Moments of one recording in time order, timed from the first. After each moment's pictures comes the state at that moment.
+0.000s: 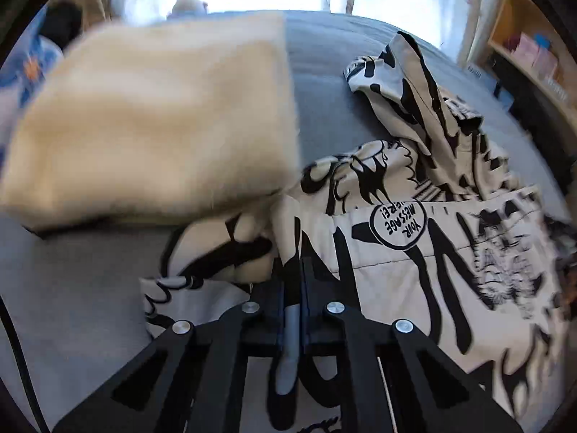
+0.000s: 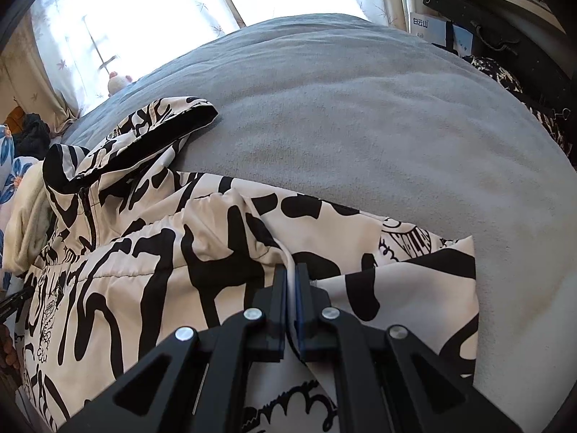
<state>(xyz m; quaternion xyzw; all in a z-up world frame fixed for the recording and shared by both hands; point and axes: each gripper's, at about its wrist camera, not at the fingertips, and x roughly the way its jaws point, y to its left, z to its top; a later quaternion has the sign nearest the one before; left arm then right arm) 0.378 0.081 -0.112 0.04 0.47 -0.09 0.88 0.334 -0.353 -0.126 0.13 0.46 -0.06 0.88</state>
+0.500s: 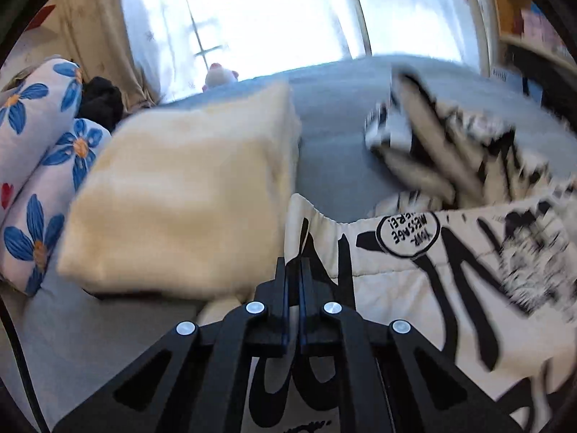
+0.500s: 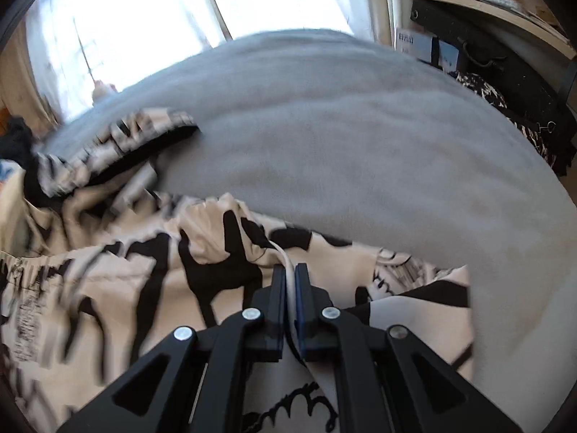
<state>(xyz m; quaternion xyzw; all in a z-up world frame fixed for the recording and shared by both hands) 0.380 0.039 -0.114 0.13 0.38 0.01 0.92 0.357 -0.351 -0.133 0.10 0.44 -0.11 0.88</state>
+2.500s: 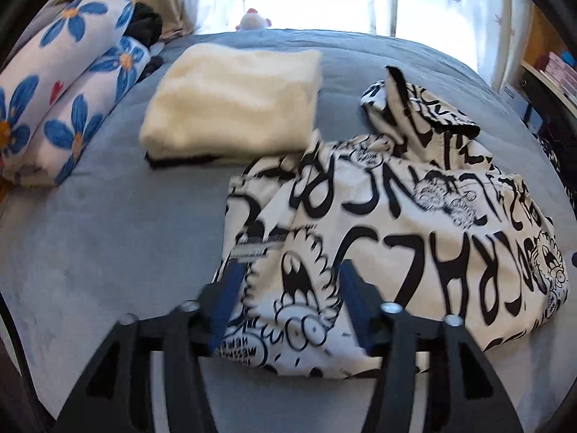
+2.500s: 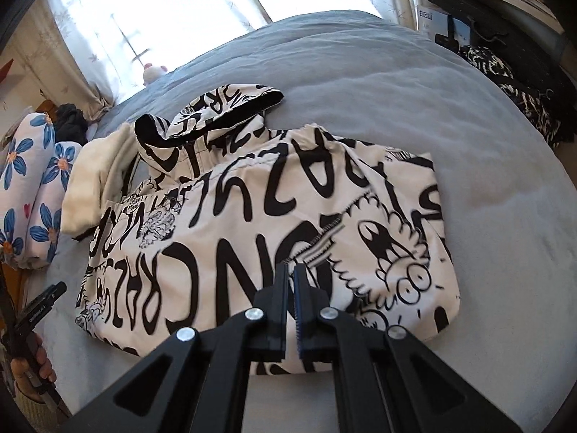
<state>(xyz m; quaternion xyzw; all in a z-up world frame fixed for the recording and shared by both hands) 0.233 0.068 -0.019 0.02 0.47 0.03 0.88 0.215 -0.283 -0.024 0.16 0.49 -0.02 0.86</state>
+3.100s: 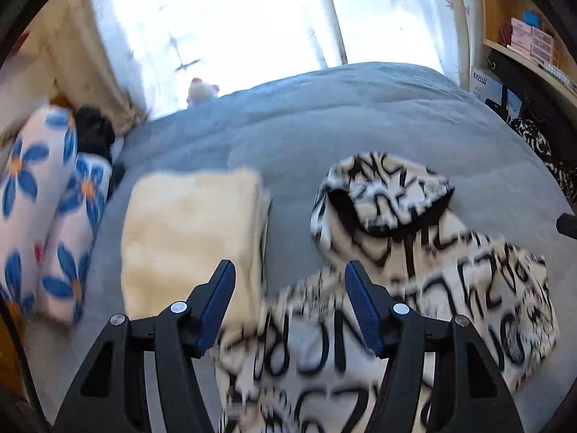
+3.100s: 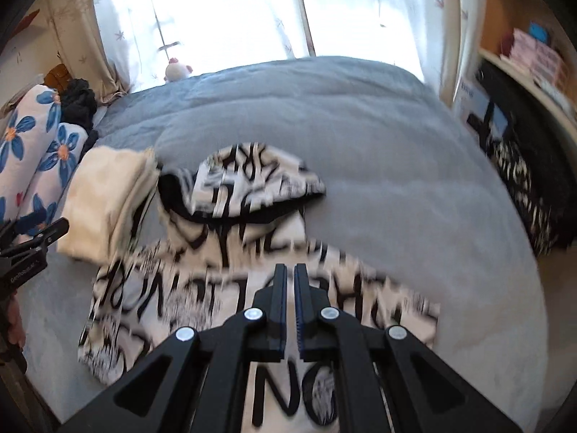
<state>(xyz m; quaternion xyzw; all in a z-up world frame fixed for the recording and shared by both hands) 0.401 -0.054 0.103 0.14 0.42 -0.02 0.90 0.364 -0.238 0.084 0.04 0.47 -0.01 0.88</state>
